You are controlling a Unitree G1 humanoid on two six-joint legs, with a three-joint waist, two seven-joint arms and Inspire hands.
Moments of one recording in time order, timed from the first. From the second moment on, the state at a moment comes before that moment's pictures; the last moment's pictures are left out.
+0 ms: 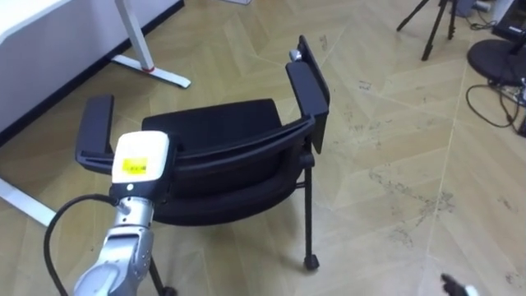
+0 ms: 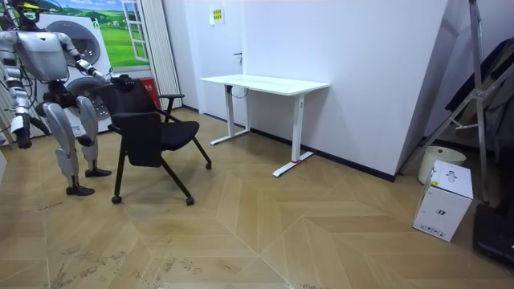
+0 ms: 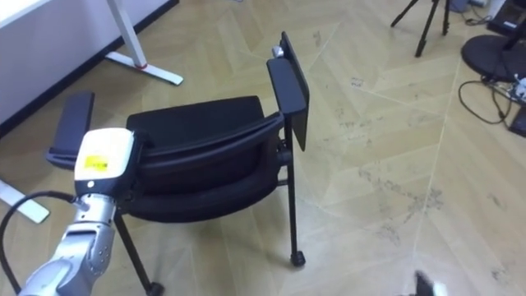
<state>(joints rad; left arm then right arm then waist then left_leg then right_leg) -0.15 0.29 -0.16 0.63 1.10 -0.05 0.60 -0.05 -0.27 -0.22 0.97 -0.35 0.00 -0.28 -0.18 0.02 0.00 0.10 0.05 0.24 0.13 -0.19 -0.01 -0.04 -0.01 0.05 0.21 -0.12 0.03</state>
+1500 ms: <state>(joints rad) -0.16 0.31 -0.24 0.41 1.09 0.00 0.38 -0.06 -0.31 0.16 0.14 -0.83 0.01 -0.22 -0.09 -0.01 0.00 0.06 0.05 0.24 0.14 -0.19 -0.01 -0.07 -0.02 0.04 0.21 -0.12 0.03</state>
